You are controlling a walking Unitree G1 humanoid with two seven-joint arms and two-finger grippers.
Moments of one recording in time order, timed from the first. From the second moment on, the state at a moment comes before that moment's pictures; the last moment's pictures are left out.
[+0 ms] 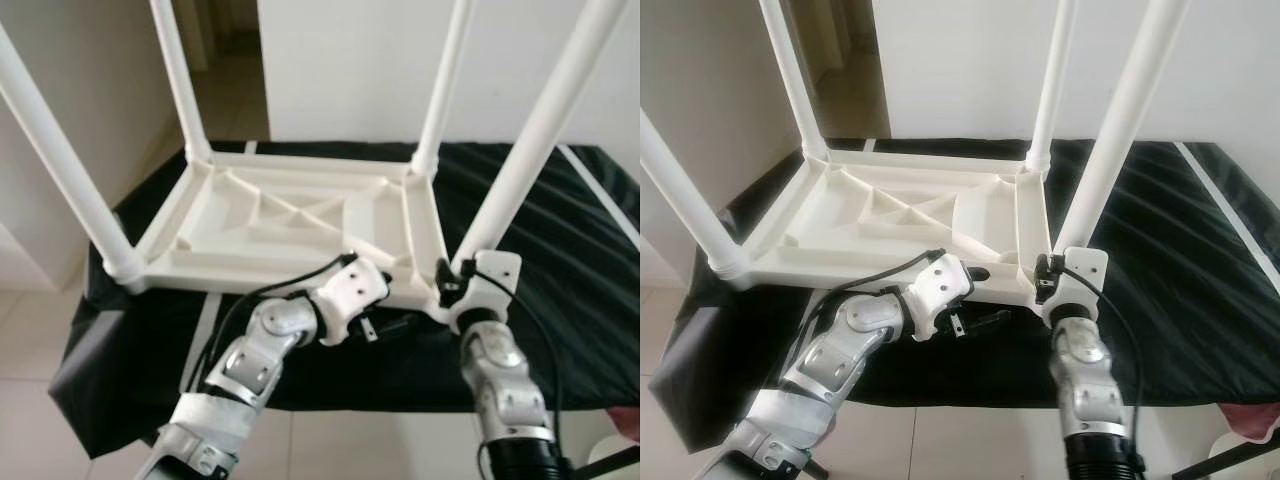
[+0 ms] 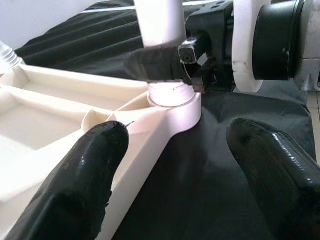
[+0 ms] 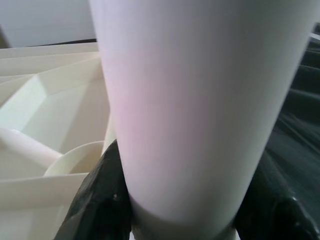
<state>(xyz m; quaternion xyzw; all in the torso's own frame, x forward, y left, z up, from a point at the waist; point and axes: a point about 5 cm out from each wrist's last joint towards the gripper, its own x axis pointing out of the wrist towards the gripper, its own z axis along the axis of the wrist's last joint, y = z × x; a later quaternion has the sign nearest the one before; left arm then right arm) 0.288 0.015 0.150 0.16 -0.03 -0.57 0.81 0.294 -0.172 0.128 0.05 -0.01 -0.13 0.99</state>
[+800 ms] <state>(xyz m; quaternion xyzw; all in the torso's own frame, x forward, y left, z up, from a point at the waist) 0.289 0.019 0.146 0.17 -0.02 -0.56 0.81 0.292 -0.162 0.129 0.07 0.00 -0.16 0.99</state>
